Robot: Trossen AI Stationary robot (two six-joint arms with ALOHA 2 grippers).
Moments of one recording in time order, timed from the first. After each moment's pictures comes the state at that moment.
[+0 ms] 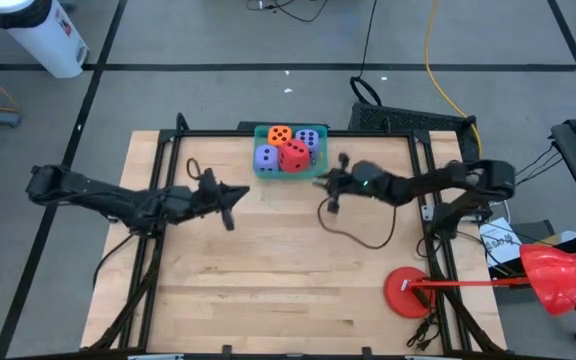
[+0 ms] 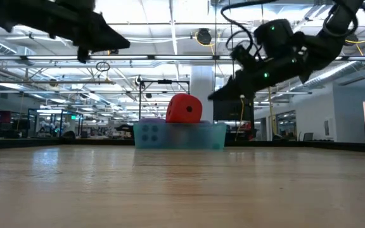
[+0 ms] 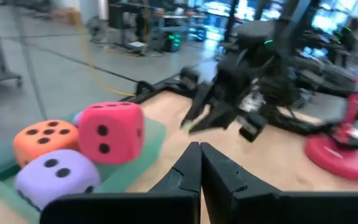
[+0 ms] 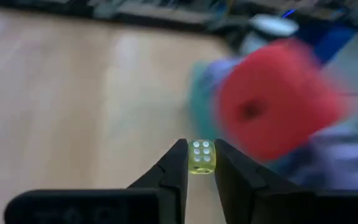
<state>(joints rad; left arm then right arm) -0.12 0.93 0.42 0.39 -0.52 -0.23 -0.29 1.54 0.52 0.73 0.00 -0.21</state>
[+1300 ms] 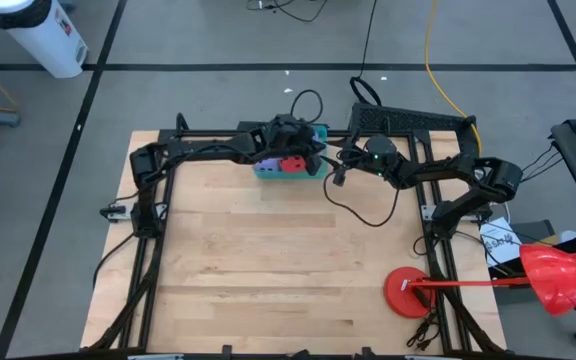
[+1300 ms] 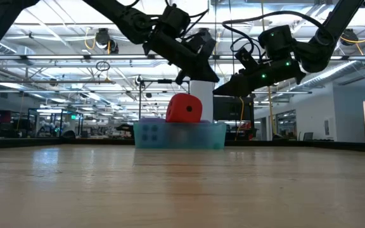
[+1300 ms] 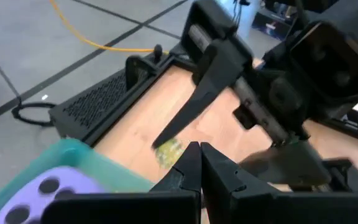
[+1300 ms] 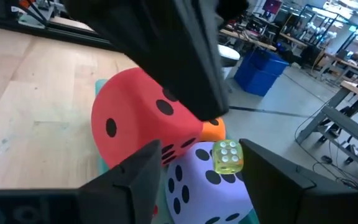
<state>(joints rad) 0.38 1.93 1.45 0.08 0.06 -0.15 -0.56 1.49 0.54 0.80 -0.13 -0.38</state>
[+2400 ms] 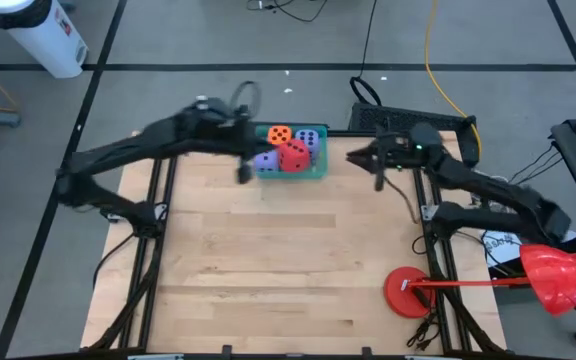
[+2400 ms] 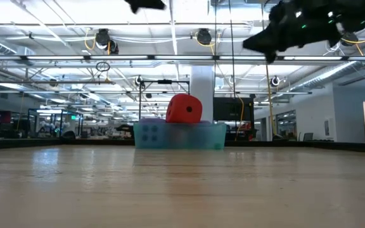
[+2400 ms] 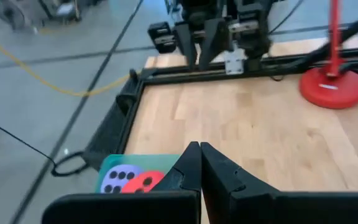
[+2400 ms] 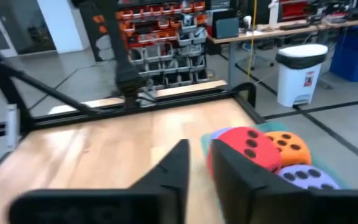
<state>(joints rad) 0.33 1.38 1.45 -0.52 0.13 0.27 -0.67 0.94 0.58 0.26 -0.58 0.04</state>
